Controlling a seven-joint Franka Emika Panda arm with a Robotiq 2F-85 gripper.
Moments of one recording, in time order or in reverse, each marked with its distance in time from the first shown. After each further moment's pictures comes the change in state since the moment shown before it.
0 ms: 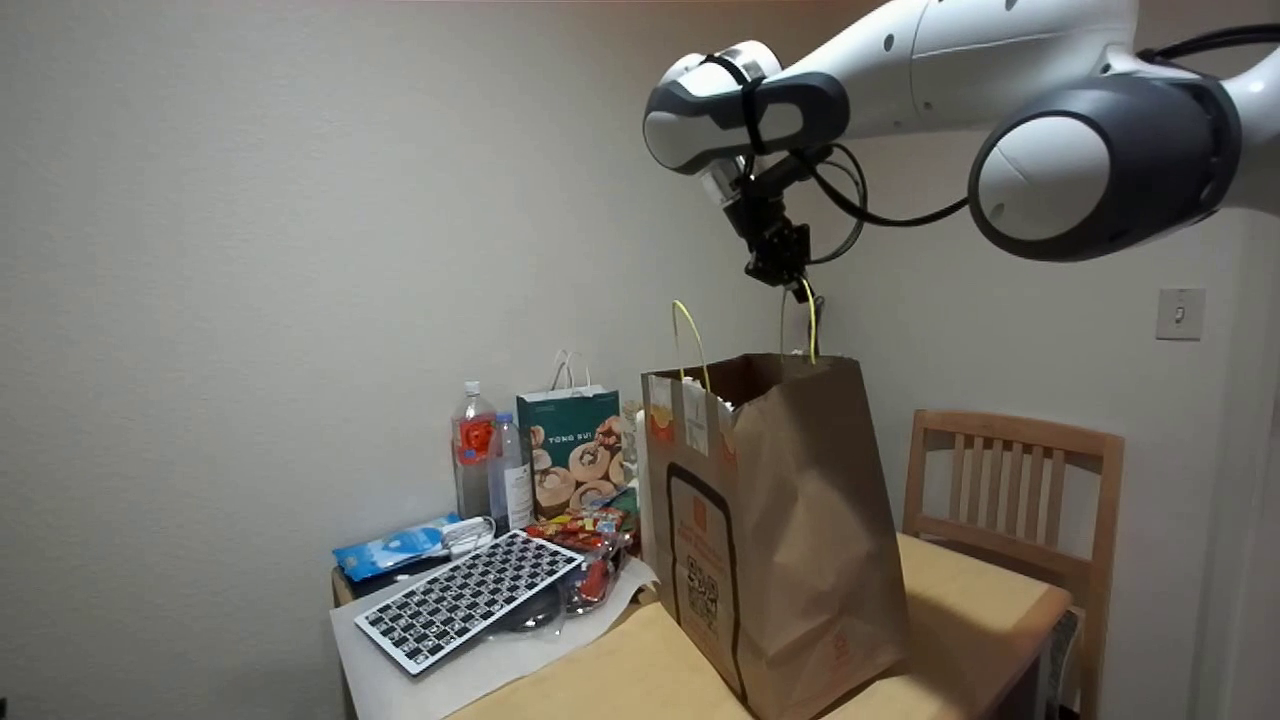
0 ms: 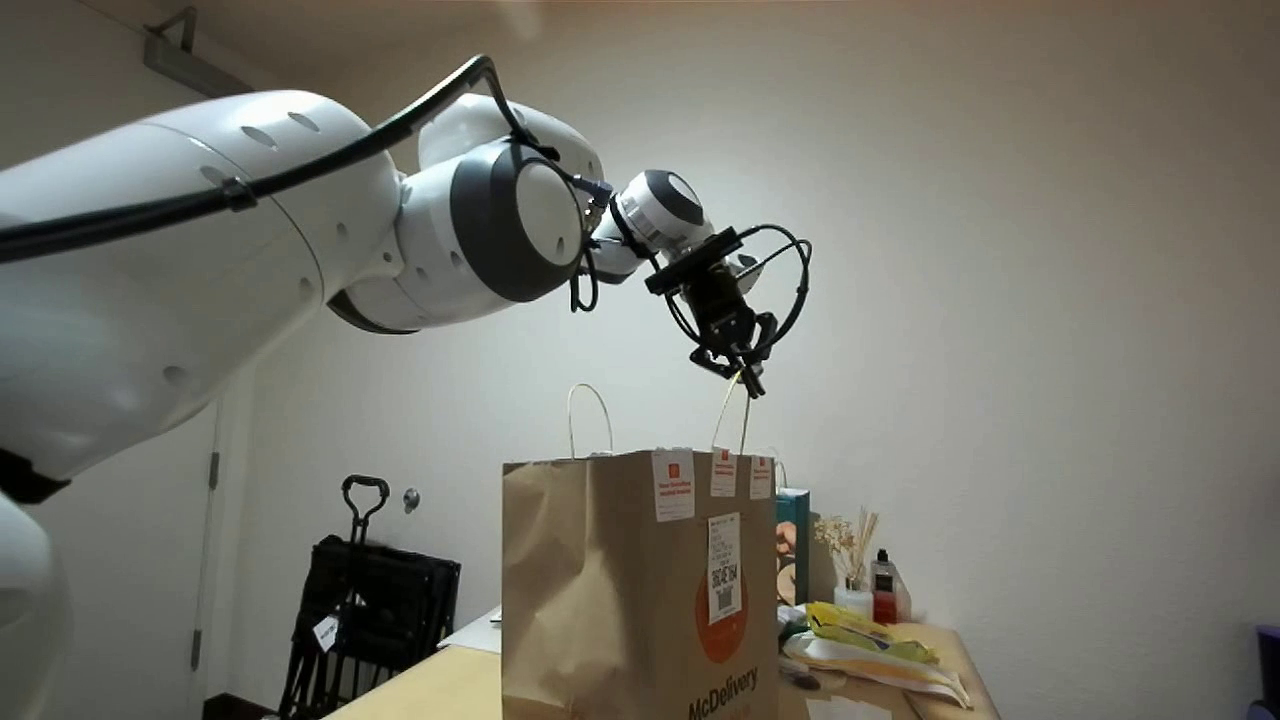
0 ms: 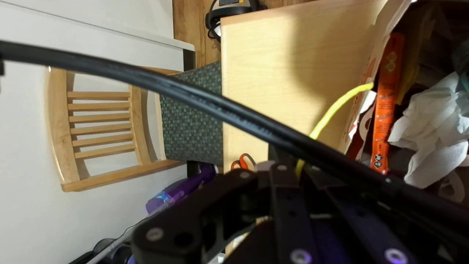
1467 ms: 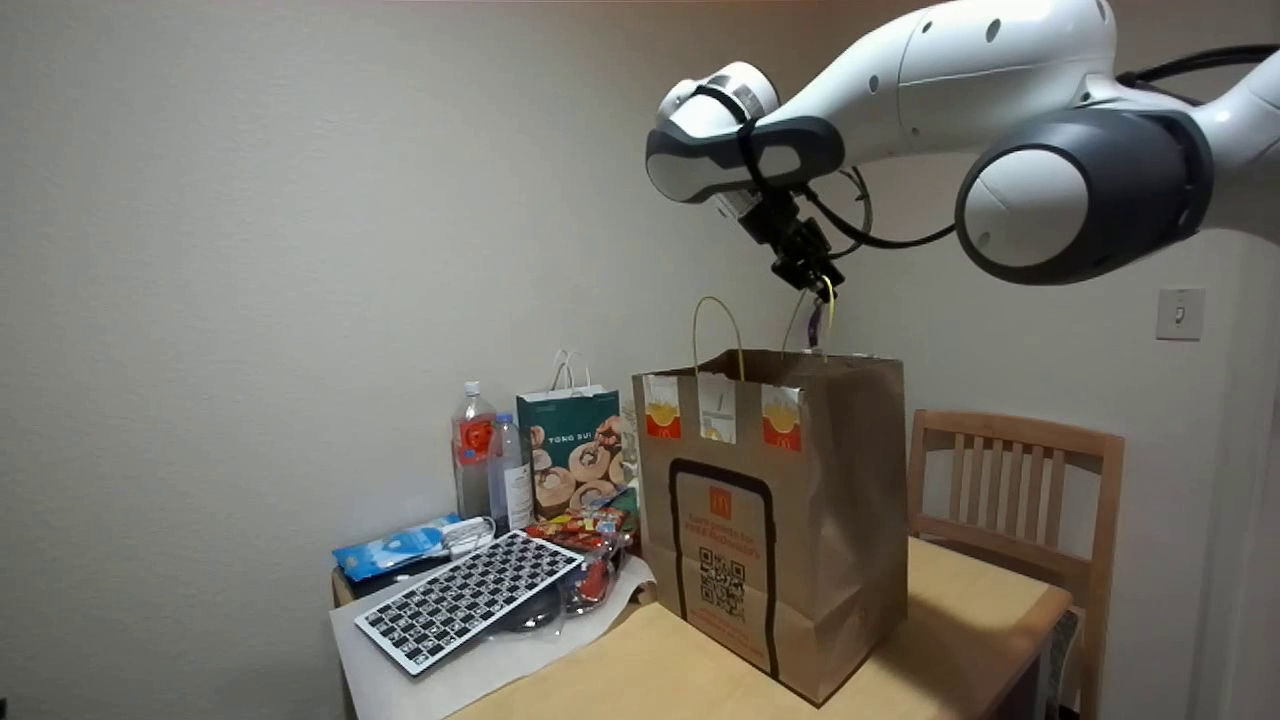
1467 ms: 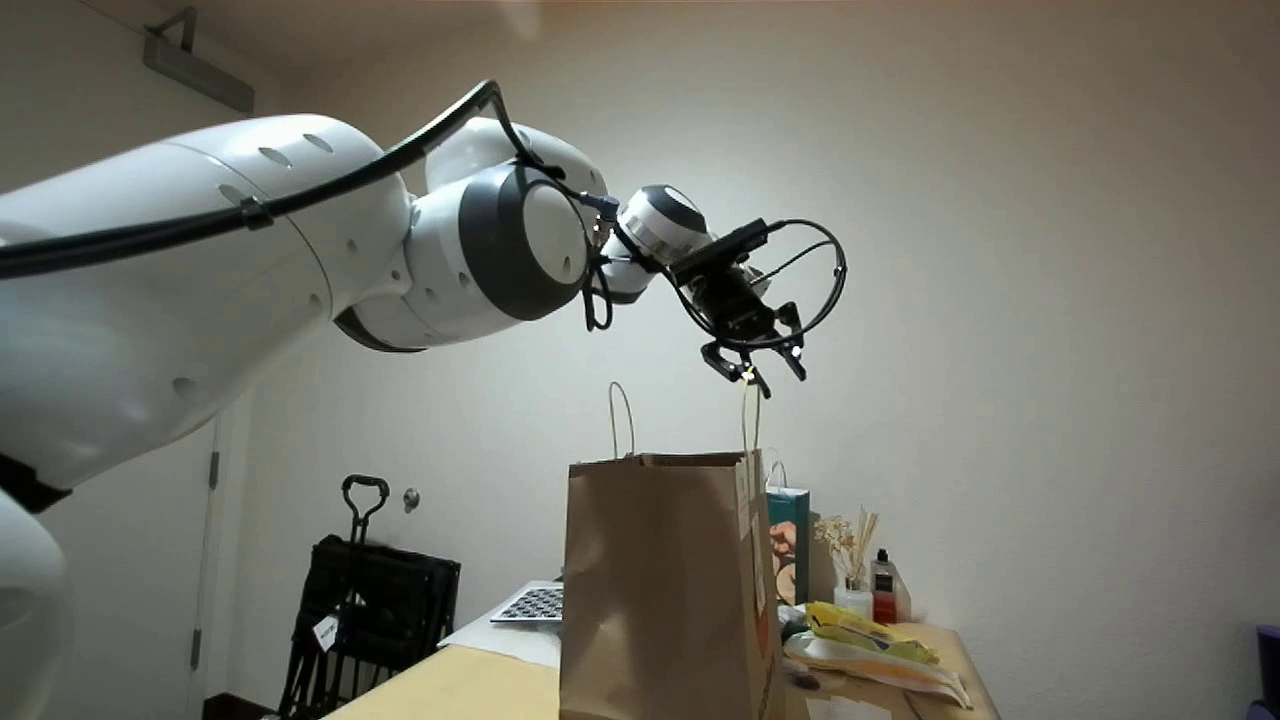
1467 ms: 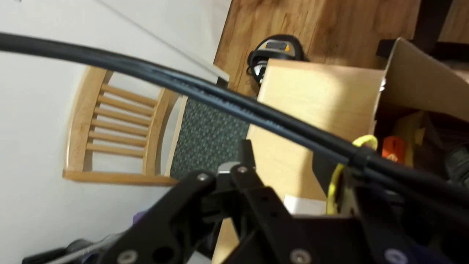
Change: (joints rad) arm 0.003 0.047 -0.019 0.035 -0.161 -0.081 -0.331
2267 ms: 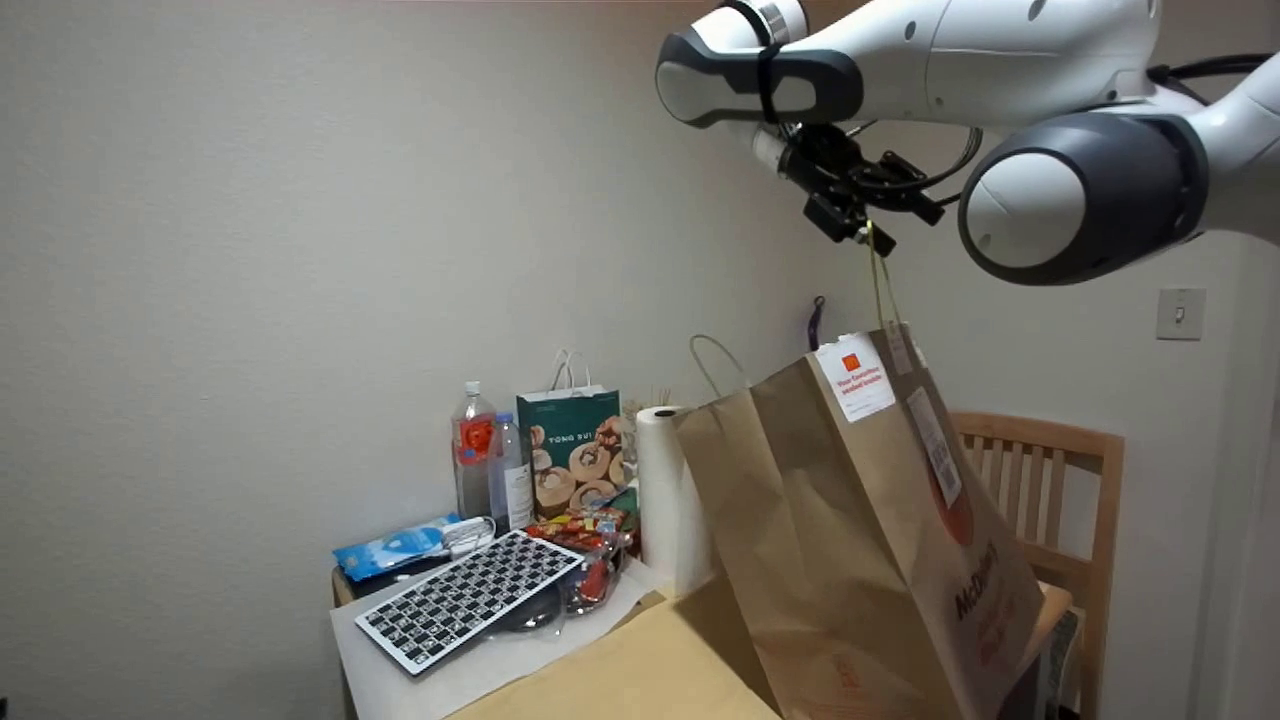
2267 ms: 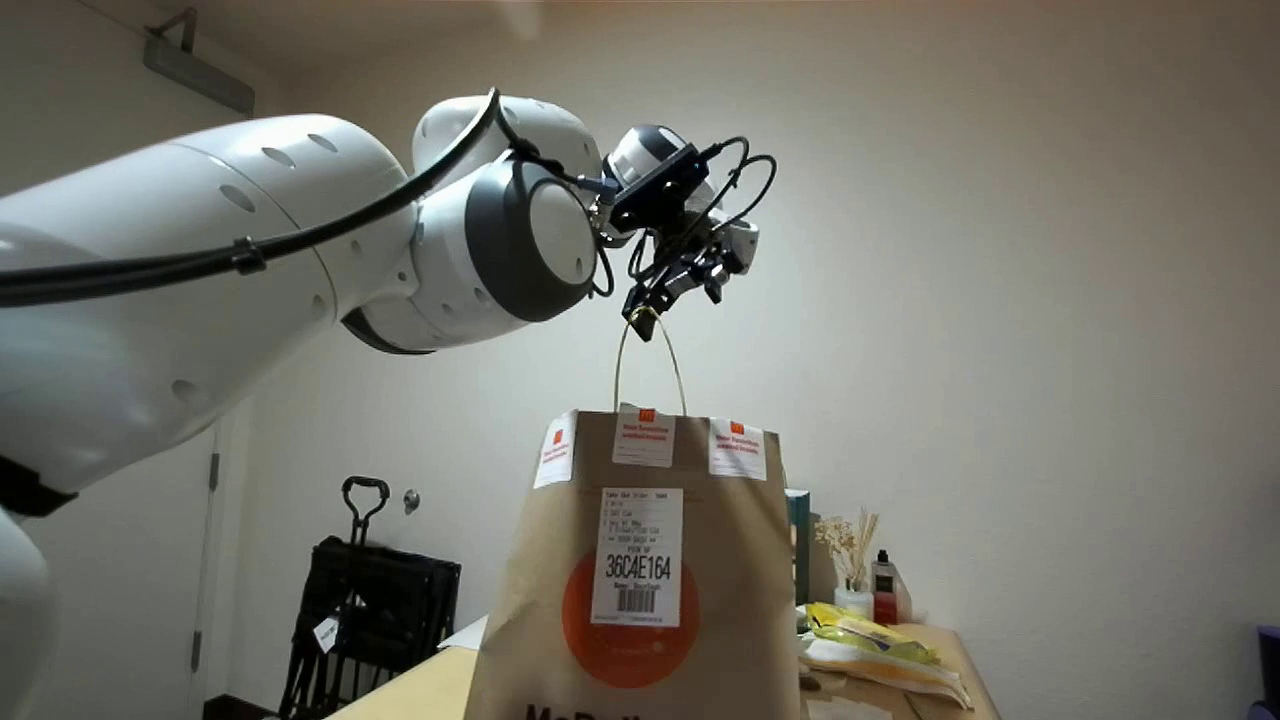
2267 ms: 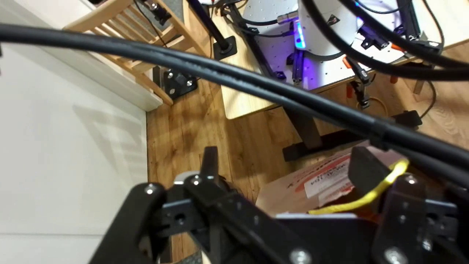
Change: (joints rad) arm -0.039 0.005 0.005 0.205 0.148 -0.669 0.331
